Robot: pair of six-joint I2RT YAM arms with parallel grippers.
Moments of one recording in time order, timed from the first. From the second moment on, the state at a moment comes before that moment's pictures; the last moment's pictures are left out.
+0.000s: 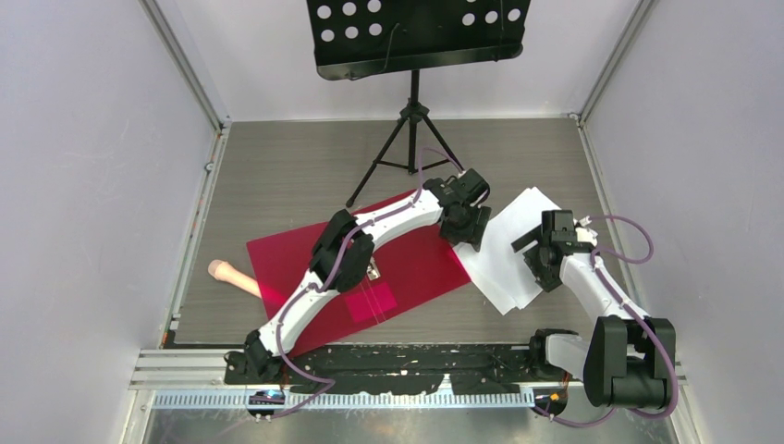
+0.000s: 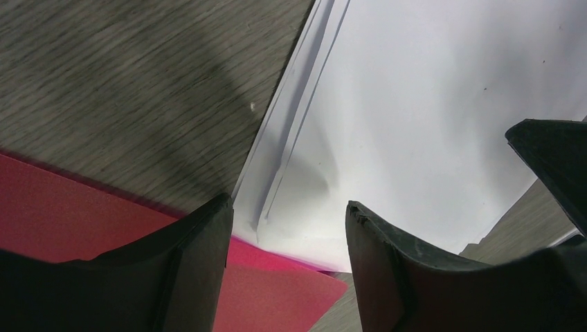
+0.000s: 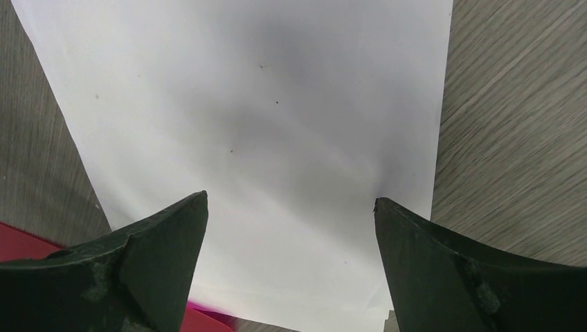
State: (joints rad) left arm -0.94 2.47 2.19 -0.79 0.13 -0.55; right arm -0.05 1.13 0.56 -0.51 0.17 0.94
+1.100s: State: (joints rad) left arm -0.95 2.54 2.37 -0.94 0.07 -0.47; right arm -0.27 1.12 0.49 -0.36 0.05 0.78
